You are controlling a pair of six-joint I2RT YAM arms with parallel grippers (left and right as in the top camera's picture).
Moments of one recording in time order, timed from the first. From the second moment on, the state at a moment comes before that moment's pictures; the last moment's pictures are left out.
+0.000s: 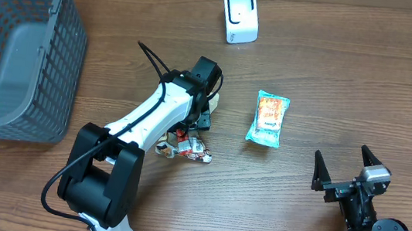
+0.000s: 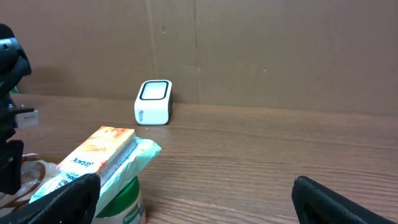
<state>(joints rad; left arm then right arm) -0.40 1.85 1.24 -0.89 -0.14 -0.60 0.11 0.01 0.02 -0.02 -0.13 0.04</state>
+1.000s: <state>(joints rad) -0.40 1.85 1.43 -1.04 -0.09 -0.51 0.11 0.01 0.02 -0.02 -0.13 0.04</state>
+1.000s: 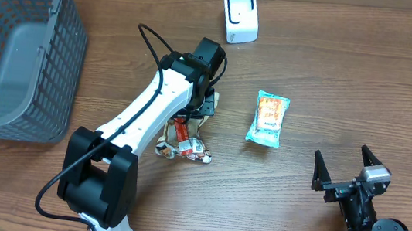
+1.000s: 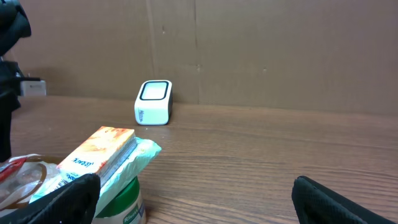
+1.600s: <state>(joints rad) -0.40 1.85 1.23 -0.87 -0.01 -0.52 0.11 0.01 0.02 -0.02 -0.13 0.04</state>
